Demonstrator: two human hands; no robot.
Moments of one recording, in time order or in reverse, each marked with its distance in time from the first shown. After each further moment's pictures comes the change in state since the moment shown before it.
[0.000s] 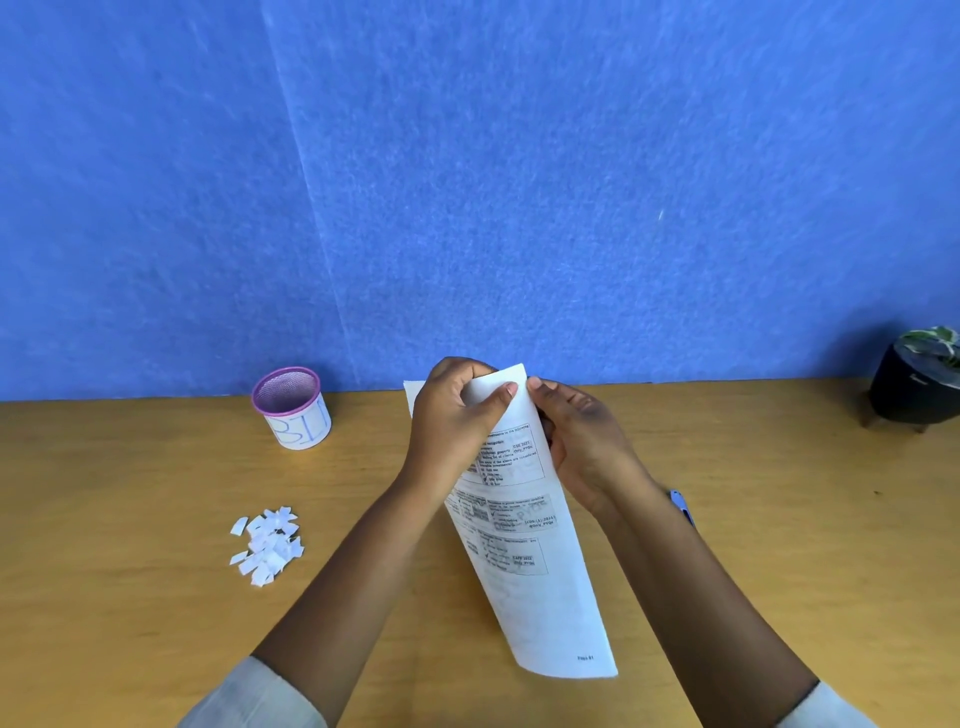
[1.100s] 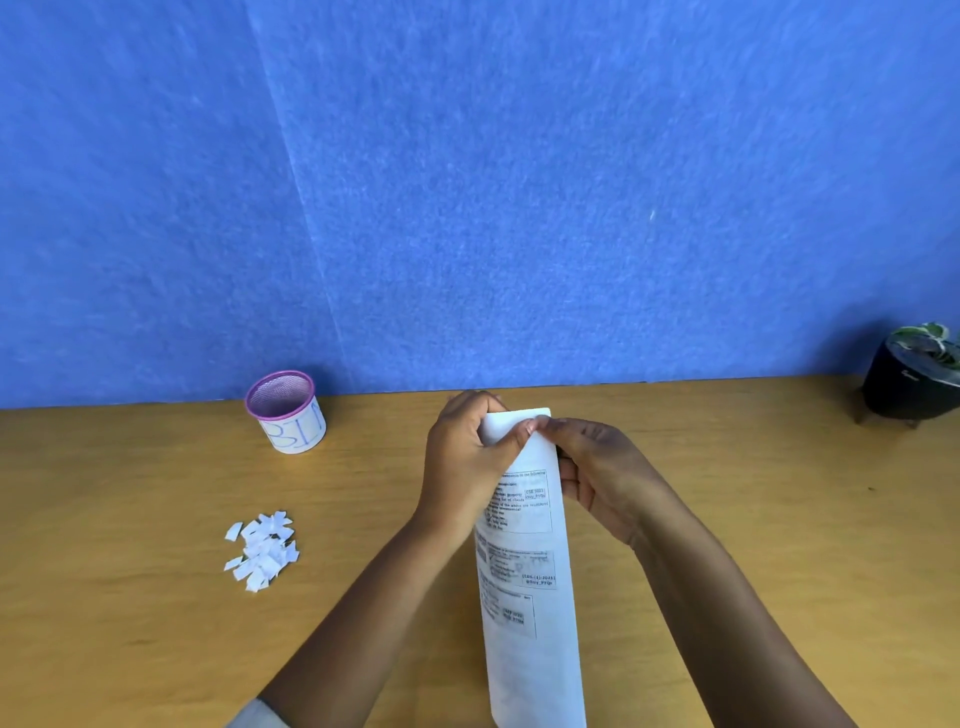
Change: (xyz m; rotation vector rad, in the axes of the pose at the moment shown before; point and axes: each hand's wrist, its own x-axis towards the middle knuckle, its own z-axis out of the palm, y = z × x) left_hand -0.028 -0.006 0.016 -0.028 -0.012 0.082; right_hand -0.025 -0.003 -0.020 -0.175 -0.027 0.106
